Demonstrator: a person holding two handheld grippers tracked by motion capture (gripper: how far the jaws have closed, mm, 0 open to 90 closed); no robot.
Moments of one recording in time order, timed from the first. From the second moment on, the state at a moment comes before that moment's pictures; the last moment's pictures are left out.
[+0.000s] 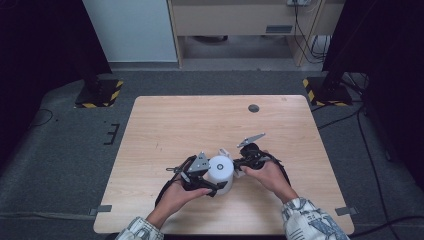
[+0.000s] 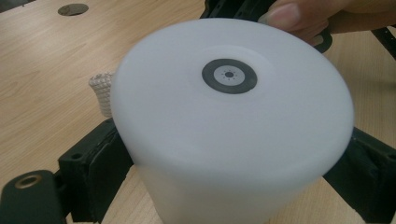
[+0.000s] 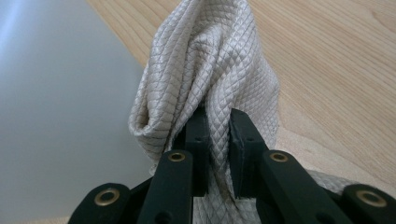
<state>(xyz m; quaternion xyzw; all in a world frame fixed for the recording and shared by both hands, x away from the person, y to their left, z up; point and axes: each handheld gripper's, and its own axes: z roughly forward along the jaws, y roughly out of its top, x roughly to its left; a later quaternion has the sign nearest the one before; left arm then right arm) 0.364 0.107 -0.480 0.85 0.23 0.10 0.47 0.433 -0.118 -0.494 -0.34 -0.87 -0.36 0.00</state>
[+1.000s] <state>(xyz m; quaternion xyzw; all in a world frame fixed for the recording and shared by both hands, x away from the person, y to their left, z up) 0.364 0.106 -0.481 0.84 0.24 0.10 0.47 0.373 -0.146 -0.471 -0.34 -0.84 -0.42 -0.02</state>
